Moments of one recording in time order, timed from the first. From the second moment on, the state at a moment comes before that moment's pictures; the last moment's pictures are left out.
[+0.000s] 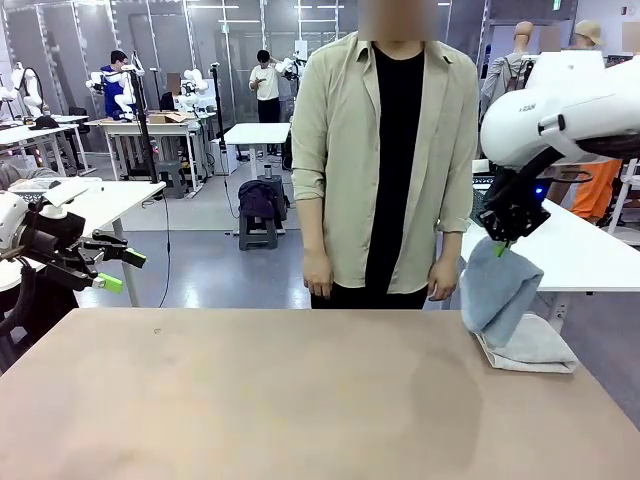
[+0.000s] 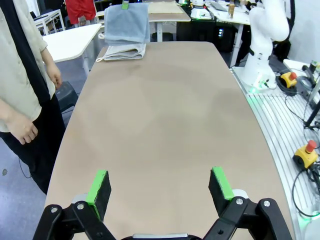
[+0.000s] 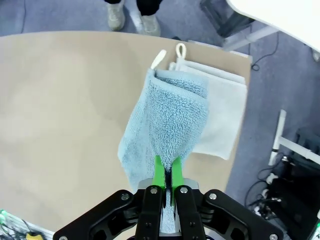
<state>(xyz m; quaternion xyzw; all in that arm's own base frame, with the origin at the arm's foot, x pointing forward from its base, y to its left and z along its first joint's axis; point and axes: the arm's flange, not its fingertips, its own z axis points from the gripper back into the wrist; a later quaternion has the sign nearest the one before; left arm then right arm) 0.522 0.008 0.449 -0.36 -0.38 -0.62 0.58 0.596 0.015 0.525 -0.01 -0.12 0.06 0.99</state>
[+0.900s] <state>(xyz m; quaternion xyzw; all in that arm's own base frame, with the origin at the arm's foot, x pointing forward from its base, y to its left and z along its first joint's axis) 0.522 0.008 0.449 -0.36 -0.38 -0.62 0.58 0.660 -0.099 0.474 0.10 -0.05 0.04 0.99</state>
